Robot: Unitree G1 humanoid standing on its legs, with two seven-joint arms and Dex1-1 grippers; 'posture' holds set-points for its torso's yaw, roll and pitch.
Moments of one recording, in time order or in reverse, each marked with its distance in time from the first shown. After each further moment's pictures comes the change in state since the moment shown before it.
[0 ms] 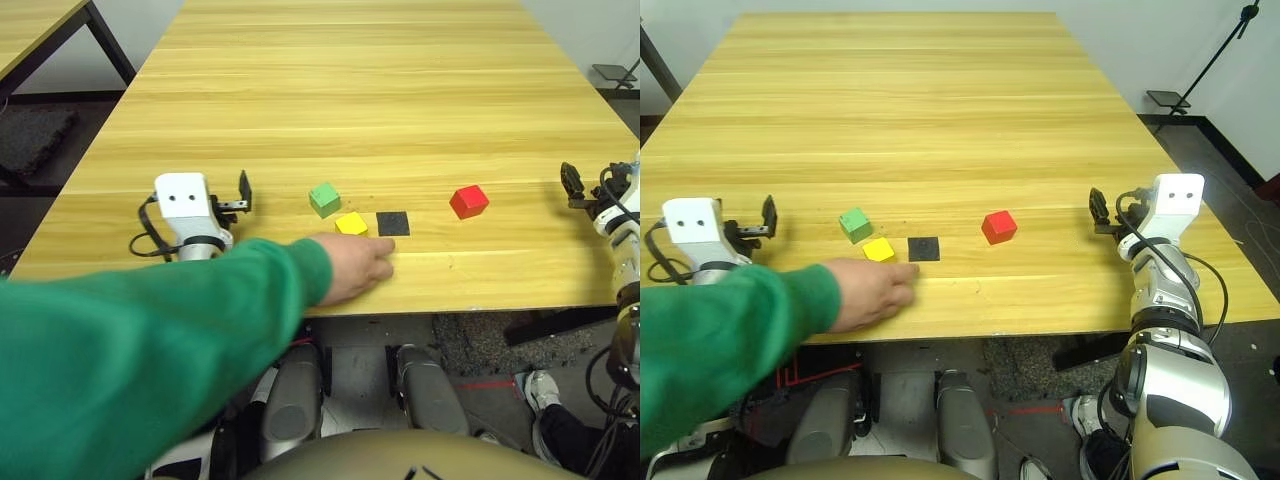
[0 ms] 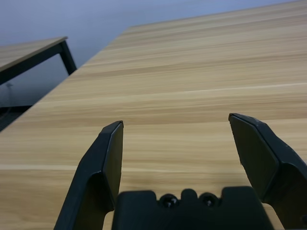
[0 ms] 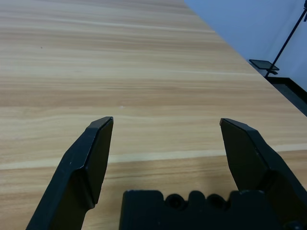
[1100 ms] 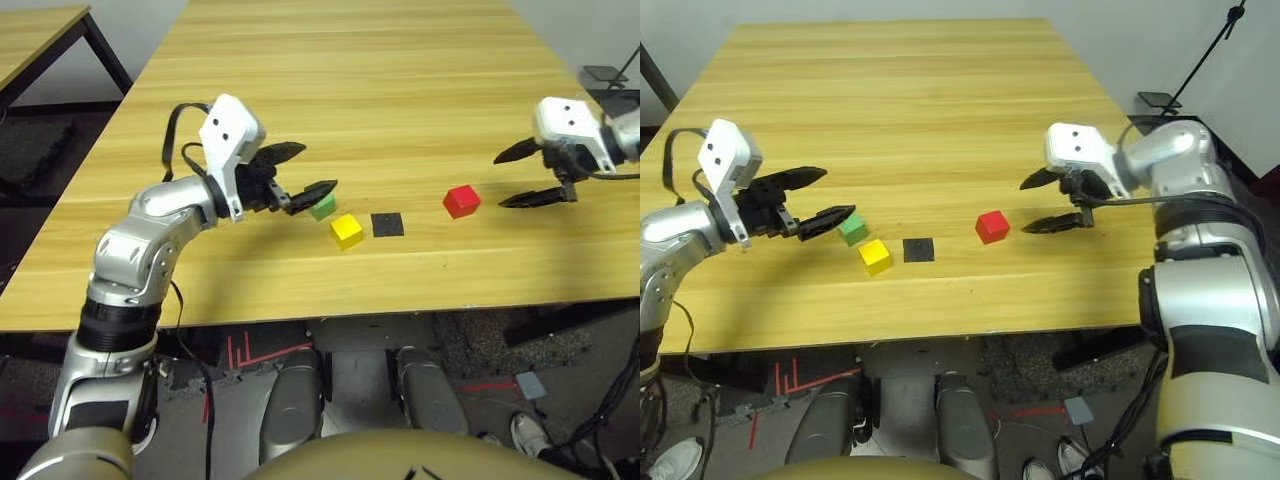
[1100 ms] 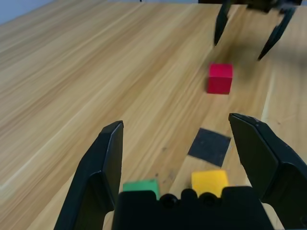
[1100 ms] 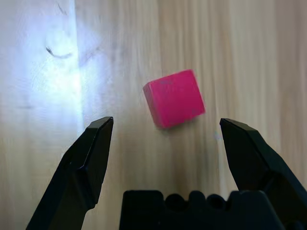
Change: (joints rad) left arm -0.294 0.391 -0.316 -0.320 -0.418 0.605 -0.673; right arm -0.522 -0.049 0.733 0.076 -0.455 -0.118 1.023
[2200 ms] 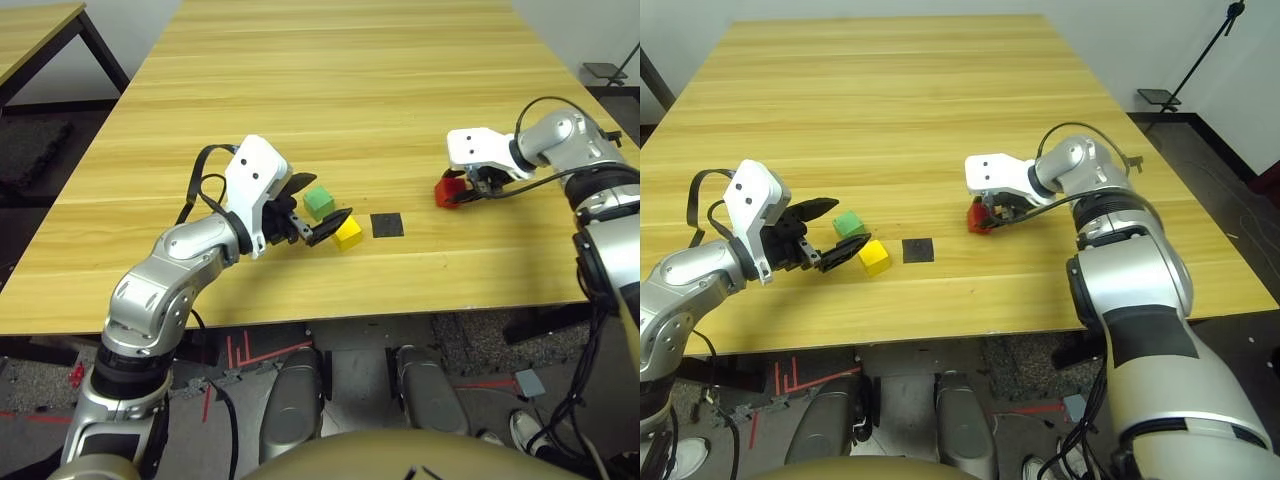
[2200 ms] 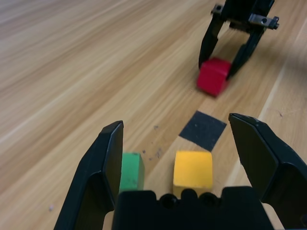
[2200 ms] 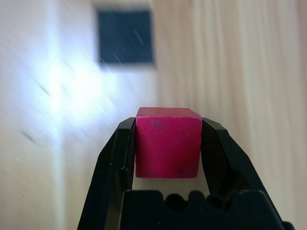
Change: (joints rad) left arm 0.132 -0.050 0.011 -0.204 0.000 0.134 0.174; right arm -0.038 0.242 -0.084 -0.012 -0.047 0.230 0.021
